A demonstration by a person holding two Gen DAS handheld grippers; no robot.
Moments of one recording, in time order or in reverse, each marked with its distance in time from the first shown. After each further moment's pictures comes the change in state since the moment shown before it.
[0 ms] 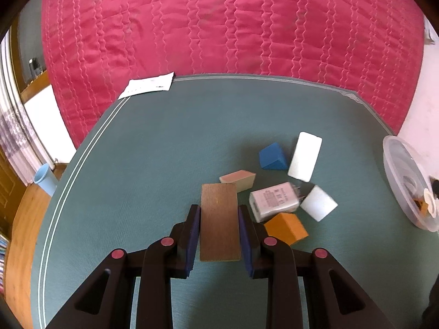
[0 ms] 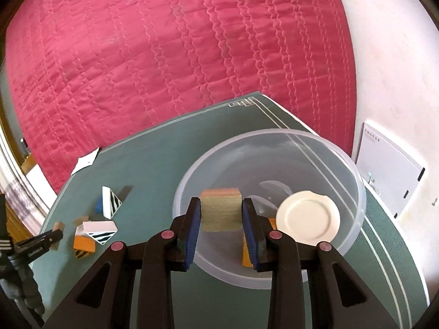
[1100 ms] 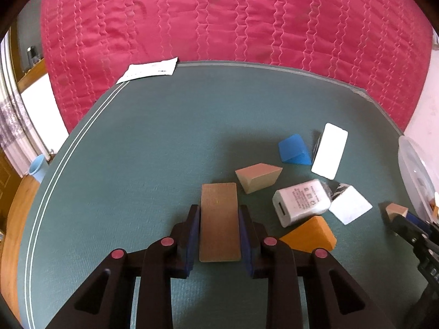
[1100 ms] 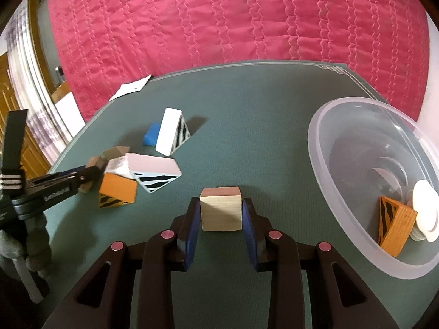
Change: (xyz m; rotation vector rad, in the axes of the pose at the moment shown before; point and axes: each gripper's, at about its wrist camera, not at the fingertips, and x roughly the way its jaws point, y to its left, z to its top) left arm 0.038 0.021 -0.003 -0.035 0.047 -0.015; right arm 0.060 0.109 -0.049 -0.272 0.221 0.175
